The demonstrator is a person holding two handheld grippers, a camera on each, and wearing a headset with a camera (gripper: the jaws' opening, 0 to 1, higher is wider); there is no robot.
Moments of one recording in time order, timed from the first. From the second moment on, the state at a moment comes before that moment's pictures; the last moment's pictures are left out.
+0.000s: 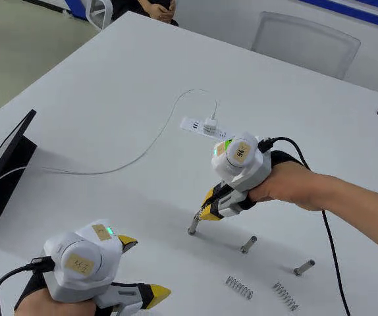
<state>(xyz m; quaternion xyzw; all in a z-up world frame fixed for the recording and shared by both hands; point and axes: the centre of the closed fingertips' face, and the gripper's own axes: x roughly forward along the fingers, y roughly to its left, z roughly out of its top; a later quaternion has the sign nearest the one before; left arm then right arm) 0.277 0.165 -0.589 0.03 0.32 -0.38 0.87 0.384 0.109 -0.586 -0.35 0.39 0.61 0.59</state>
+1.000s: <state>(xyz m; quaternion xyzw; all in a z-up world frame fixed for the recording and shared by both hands) 0.274 0.165 -0.591 0.03 0.32 -0.38 0.87 0.381 0.119 -0.603 -0.37 0.39 0.62 0.58</state>
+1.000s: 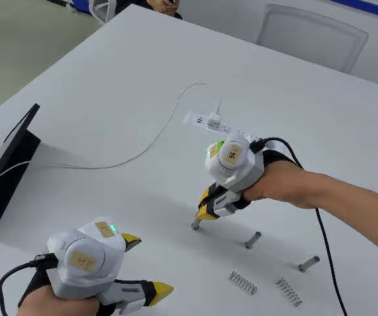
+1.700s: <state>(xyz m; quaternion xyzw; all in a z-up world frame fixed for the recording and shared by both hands) 0.273 0.165 -0.593 0.03 0.33 -0.38 0.87 0.378 0.122 -0.627 -0.37 0.40 0.62 0.56</state>
